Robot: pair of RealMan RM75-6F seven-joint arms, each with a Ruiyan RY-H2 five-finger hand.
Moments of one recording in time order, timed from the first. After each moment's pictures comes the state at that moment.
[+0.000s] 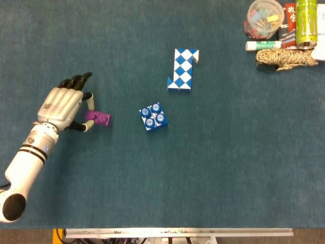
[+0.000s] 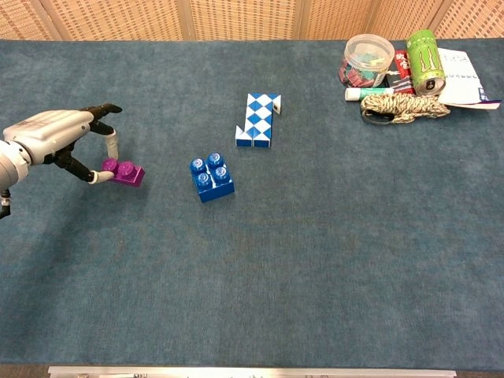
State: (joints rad) left arm -0.61 -1.28 -0.04 -1.70 1.03 0.94 0.29; right arm 0.06 -0.86 0.03 -1.80 -1.40 1.33 0.17
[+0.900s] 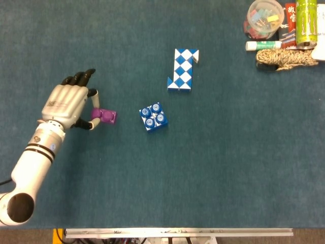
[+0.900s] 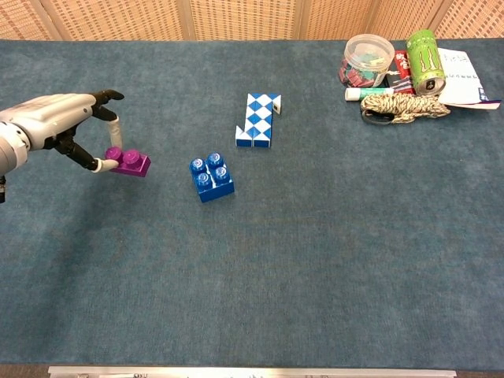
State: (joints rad) left arm -0.69 -1.22 -0.08 -1.94 0.75 1.03 0.51; right arm 0.05 -0.85 0.03 -1.80 -1.40 1.34 0.18
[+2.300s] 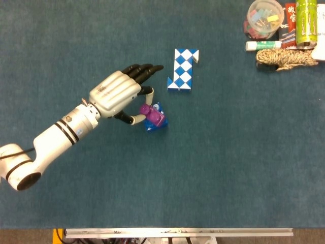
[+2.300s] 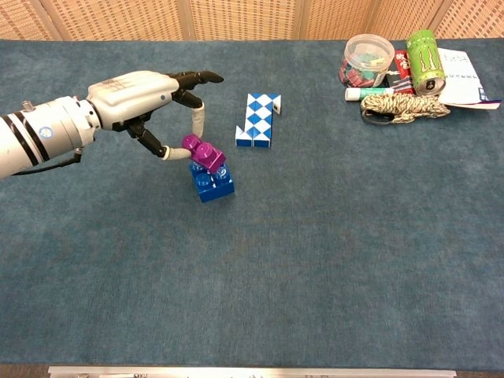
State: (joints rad) left arm -0.80 -1.37 -0.08 -1.48 1.60 0.88 -0.20; right arm 0.01 -0.86 0.06 -1.79 -1.26 1.36 0.16
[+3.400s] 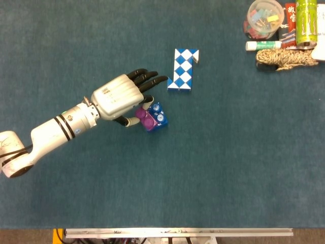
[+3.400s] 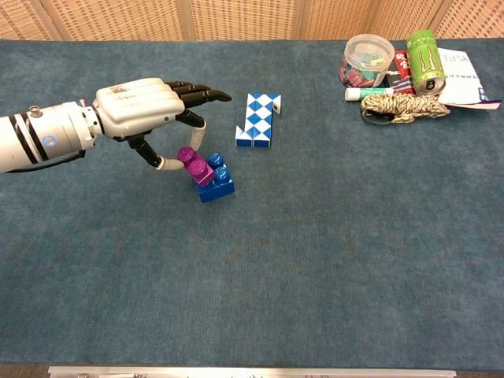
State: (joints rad) left arm -0.88 -1.41 0.05 -1.28 1.78 0.97 -0.22; right arm 0.02 -0.87 0.07 -1.79 -1.25 1.33 0.13
